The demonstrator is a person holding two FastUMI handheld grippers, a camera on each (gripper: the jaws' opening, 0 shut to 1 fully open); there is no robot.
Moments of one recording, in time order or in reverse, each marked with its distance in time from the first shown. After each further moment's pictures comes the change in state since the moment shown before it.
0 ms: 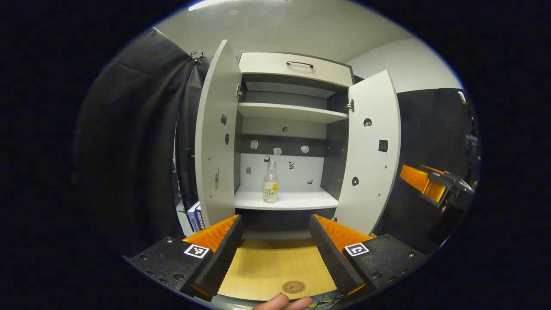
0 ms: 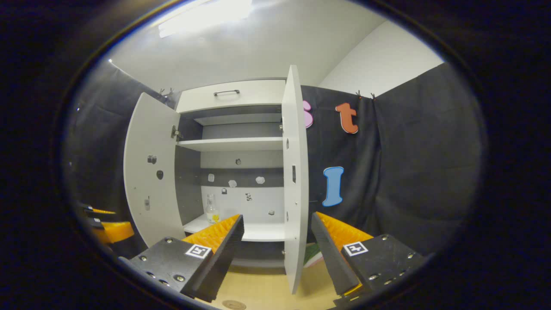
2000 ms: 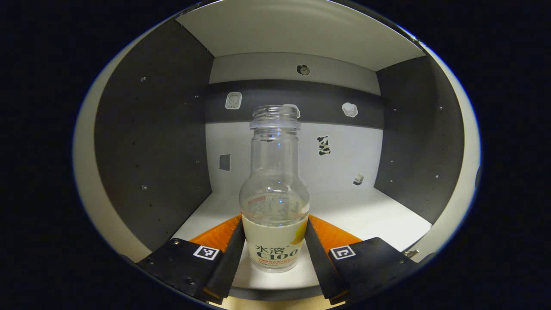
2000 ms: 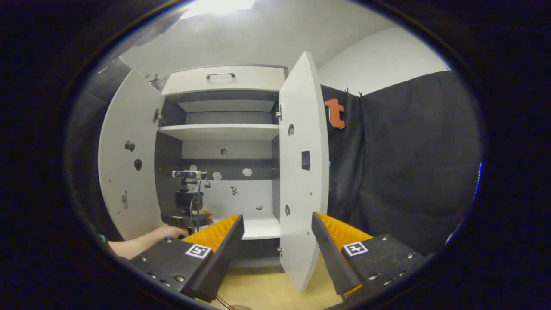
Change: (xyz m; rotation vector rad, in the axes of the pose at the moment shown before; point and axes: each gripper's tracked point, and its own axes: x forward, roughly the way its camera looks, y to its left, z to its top) left arm 0.424 0.005 -0.059 0.018 0.094 0.000; right arm -0.001 0.020 -0.037 -0.049 0.043 -0.181
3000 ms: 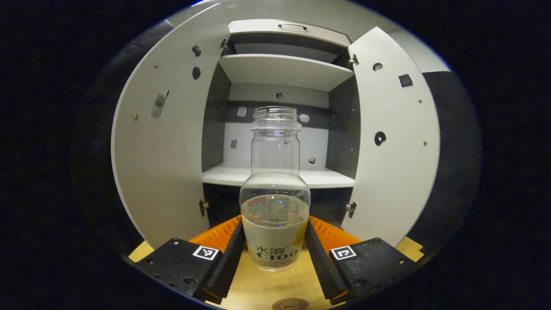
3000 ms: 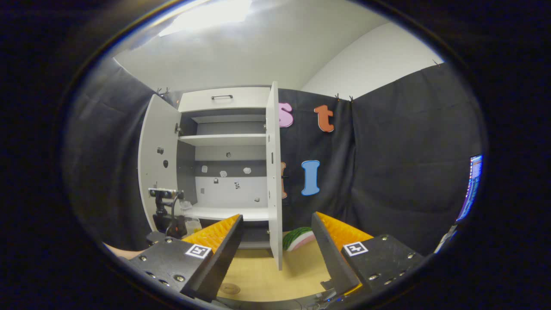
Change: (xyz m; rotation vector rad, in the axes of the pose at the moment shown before) left arm -0.251 -0.066 -0.138 -0.026 -0.113 -0.090; right arm -0.145 -0.095 -0.010 0.014 -0.018 0.064
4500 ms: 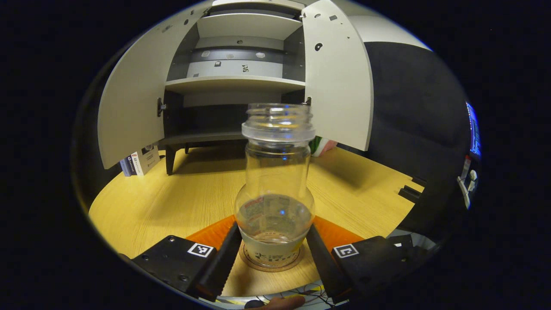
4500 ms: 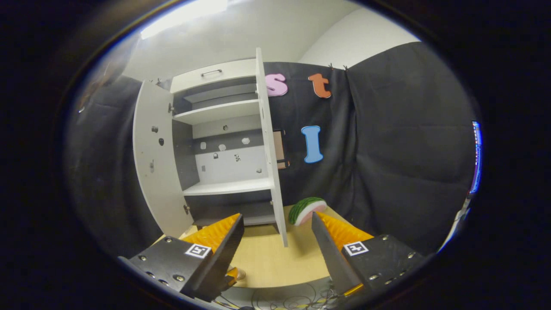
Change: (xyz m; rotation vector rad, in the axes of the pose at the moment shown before) left arm -0.064 -0.038 -0.245 0.086 0.238 -0.219; right arm -0.001 -0.022 -0.099 0.107 0.182 0.024
